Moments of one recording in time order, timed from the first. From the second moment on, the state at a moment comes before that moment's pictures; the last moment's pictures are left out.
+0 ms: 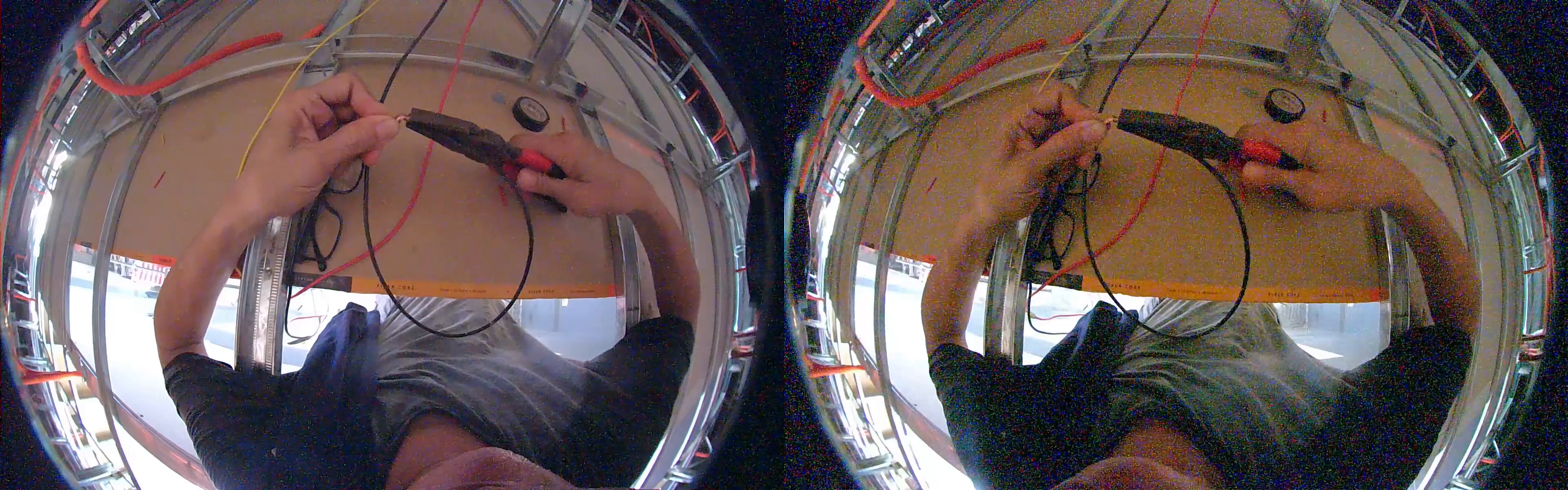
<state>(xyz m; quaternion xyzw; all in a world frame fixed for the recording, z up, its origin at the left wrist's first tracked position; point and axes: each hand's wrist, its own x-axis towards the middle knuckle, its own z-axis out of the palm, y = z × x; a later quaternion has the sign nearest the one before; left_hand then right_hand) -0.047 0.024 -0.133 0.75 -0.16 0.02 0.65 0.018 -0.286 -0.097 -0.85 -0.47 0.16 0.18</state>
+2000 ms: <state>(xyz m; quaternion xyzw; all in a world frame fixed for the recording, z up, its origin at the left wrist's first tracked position) -0.045 0.006 -0.107 0.64 -0.14 0.09 0.75 0.051 -0.257 -0.108 -0.80 -0.43 -0.41 0.09</state>
